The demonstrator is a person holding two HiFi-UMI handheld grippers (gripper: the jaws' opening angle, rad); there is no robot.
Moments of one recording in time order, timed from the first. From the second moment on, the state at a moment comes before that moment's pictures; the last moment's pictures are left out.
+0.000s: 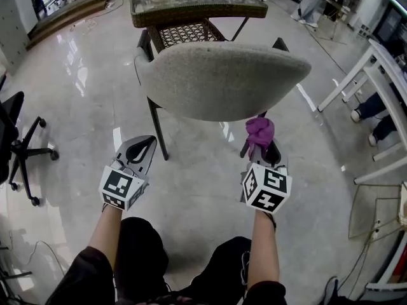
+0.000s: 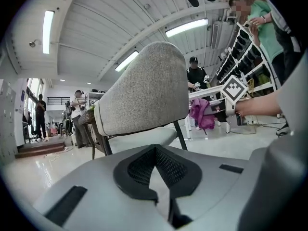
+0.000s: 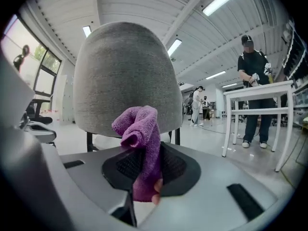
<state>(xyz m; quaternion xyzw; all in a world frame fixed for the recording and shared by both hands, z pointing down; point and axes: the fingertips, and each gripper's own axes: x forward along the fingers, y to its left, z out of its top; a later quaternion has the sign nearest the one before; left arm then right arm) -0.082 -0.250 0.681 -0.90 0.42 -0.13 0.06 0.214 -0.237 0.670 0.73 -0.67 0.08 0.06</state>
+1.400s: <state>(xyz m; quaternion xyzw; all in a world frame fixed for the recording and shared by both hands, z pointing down) -0.083 -0.281 0.569 -0.90 0.44 -0.08 0.00 0.164 -0.201 0.590 0.72 -0.68 0.10 0.04</state>
